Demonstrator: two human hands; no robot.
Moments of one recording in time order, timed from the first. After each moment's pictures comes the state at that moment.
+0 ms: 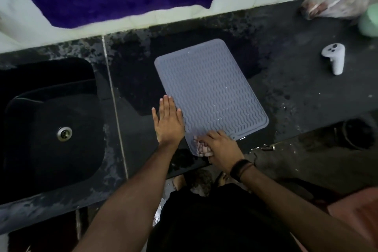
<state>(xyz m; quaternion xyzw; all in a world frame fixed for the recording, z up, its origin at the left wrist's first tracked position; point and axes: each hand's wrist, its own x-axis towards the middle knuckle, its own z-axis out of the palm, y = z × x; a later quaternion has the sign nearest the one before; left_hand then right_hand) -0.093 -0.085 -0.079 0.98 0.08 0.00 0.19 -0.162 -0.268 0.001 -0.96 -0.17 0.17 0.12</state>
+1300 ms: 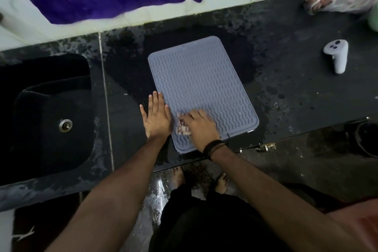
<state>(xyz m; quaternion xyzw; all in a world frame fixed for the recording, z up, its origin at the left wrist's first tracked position) -0.092 -0.099 -0.072 0.98 0.13 -0.02 0.16 -0.121 -0.263 0.004 -0.96 -0.19 0.12 0.14</state>
